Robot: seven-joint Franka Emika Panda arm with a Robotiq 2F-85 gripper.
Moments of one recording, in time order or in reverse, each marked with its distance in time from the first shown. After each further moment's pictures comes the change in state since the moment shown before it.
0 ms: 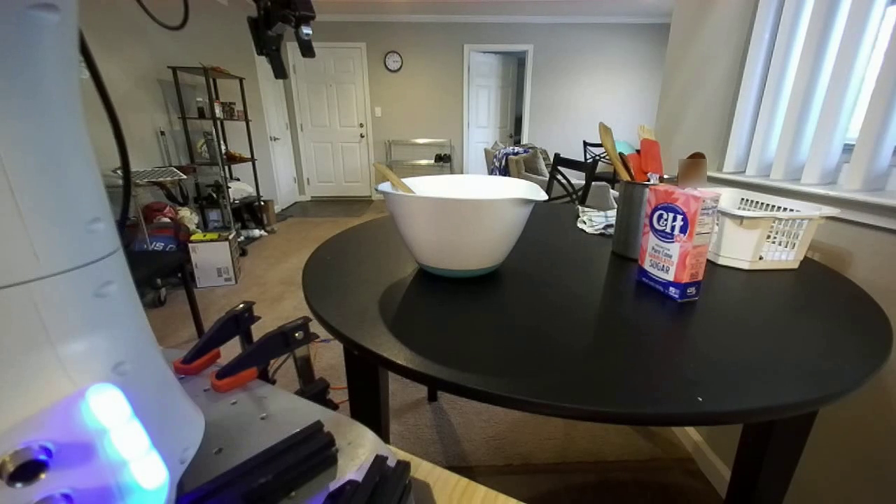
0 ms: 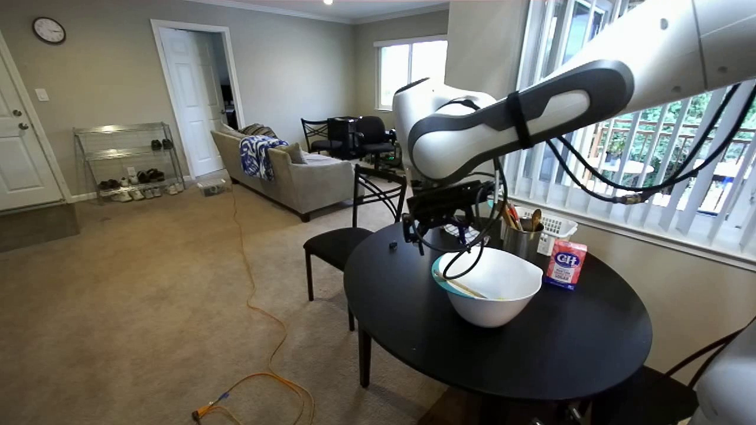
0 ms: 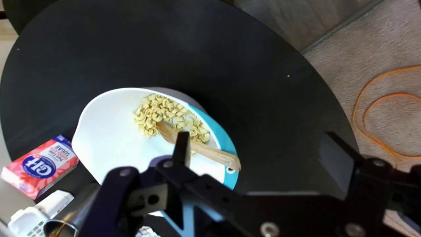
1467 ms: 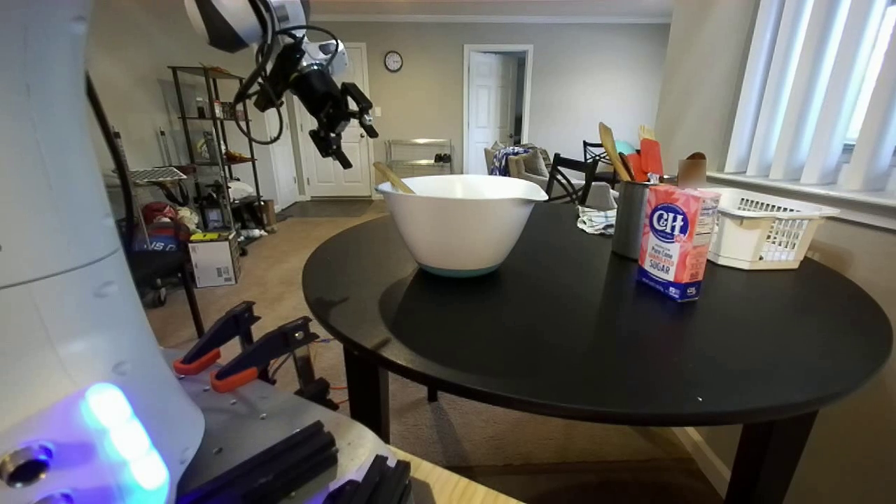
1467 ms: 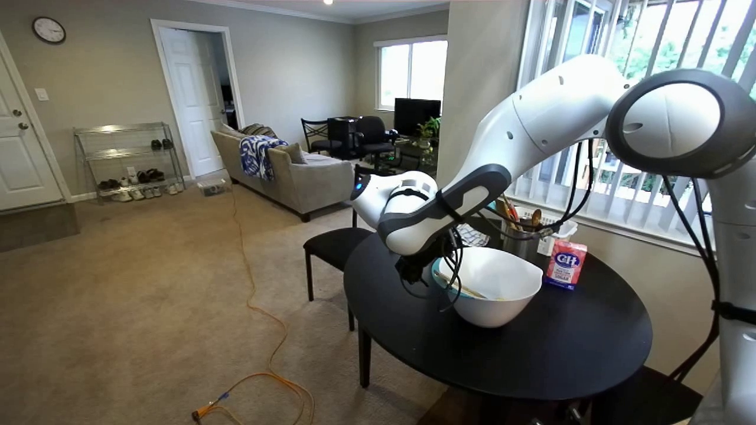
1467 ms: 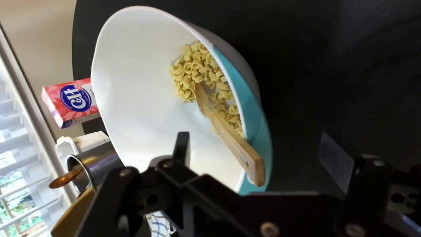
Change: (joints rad) arm 0.238 0.506 -0.226 0.228 -0.466 -0.090 0.081
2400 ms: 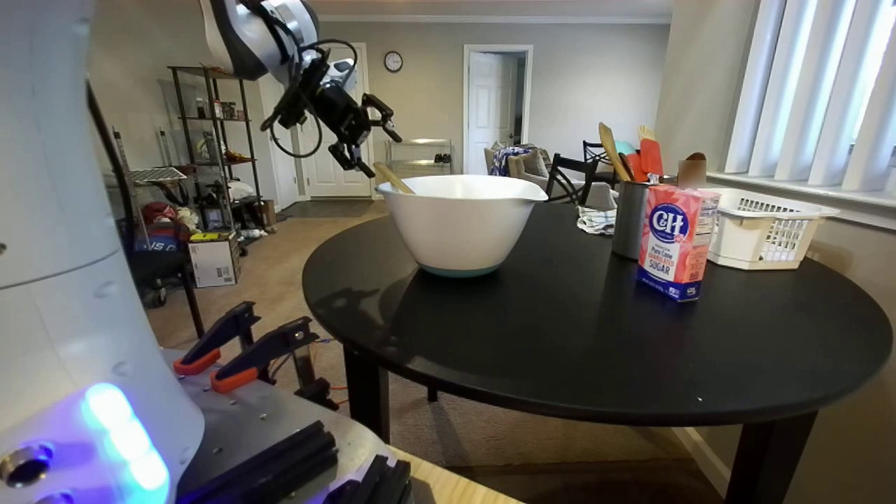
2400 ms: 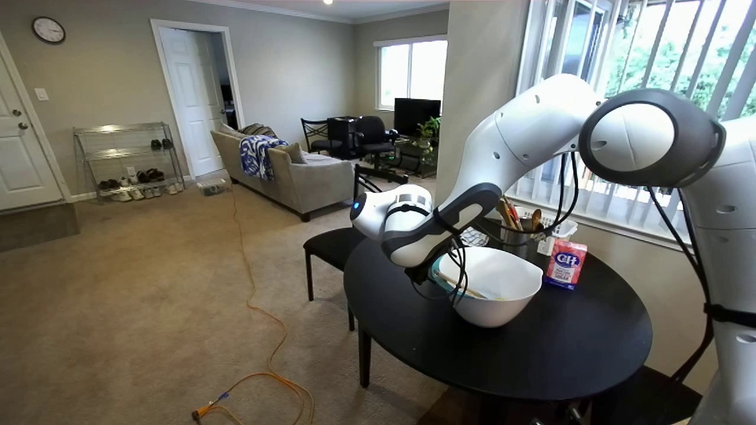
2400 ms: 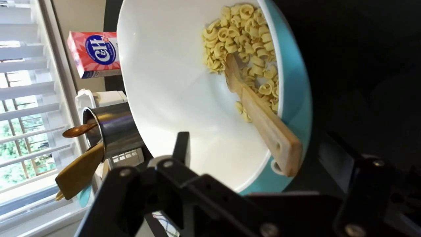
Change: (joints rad) arm 0.028 0.089 -0.049 0.050 -0.164 -0.024 -0.106
